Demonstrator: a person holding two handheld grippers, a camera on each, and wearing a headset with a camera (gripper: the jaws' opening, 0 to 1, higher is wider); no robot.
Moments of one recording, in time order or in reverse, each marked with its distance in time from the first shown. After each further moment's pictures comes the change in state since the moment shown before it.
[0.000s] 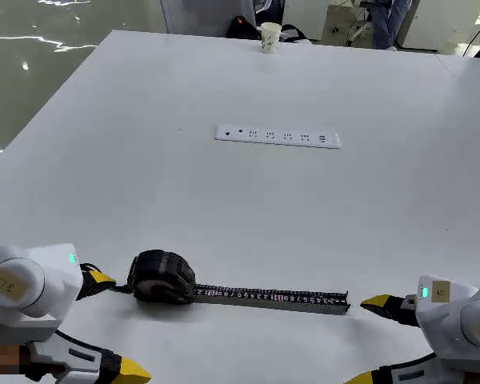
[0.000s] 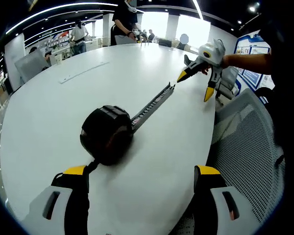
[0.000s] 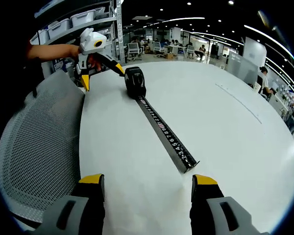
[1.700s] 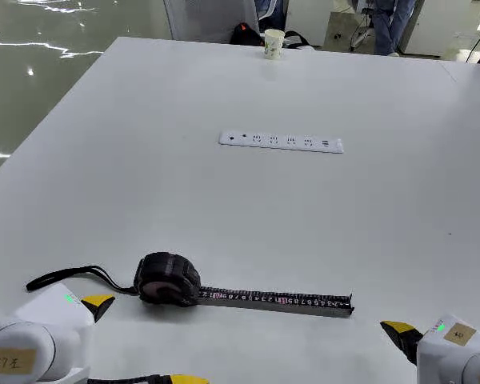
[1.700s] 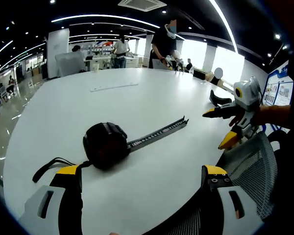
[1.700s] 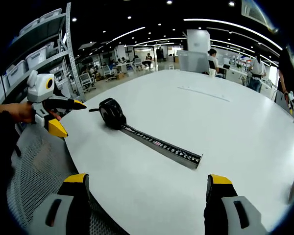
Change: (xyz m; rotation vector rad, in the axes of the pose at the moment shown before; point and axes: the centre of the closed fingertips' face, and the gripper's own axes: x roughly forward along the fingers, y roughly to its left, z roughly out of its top) left arm -0.015 -0.031 0.030 -0.269 -0.227 0.265; right arm -0.010 0.031 0.037 0.400 -0.185 -0.287
